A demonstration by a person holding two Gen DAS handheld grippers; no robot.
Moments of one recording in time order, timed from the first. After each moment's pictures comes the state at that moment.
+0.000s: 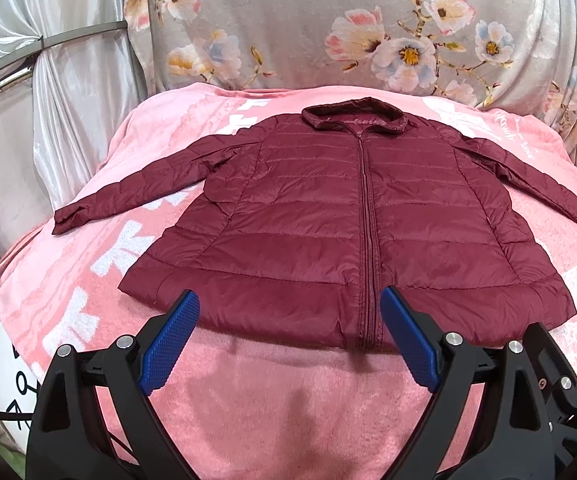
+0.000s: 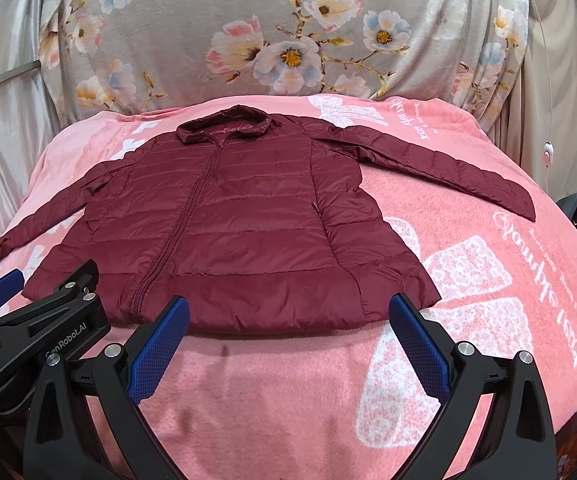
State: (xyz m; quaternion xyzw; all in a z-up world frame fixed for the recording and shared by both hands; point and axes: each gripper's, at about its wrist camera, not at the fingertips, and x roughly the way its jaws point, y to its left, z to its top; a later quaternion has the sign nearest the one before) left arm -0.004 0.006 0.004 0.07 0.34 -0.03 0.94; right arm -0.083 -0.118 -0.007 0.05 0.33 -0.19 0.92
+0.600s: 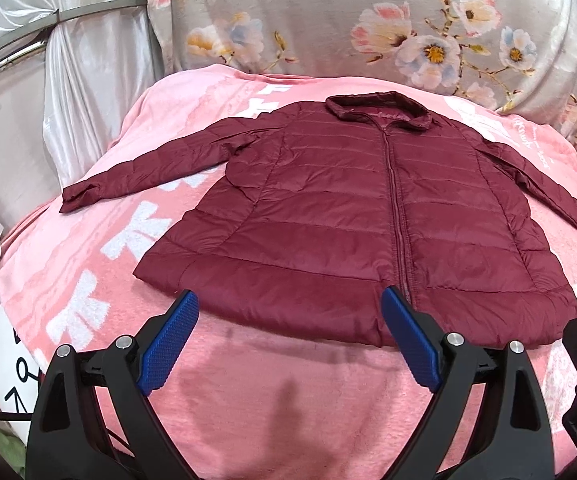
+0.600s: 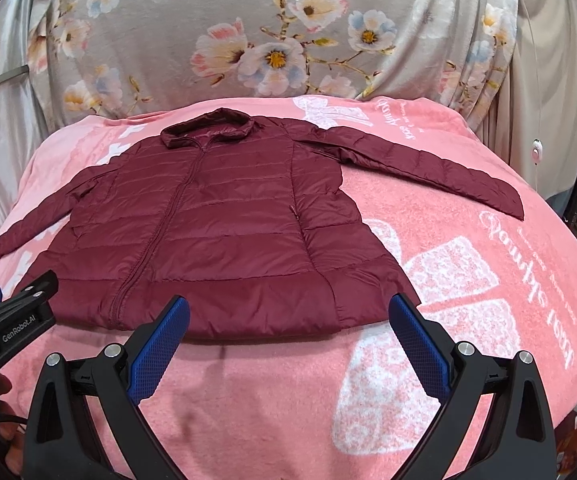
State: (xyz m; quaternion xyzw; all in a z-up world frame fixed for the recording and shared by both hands) left arm 0.008 0.034 0.001 0.04 0.37 -0.01 0.93; right arm -0.087 -0.138 -0.006 0.06 0.32 -0.21 0.92
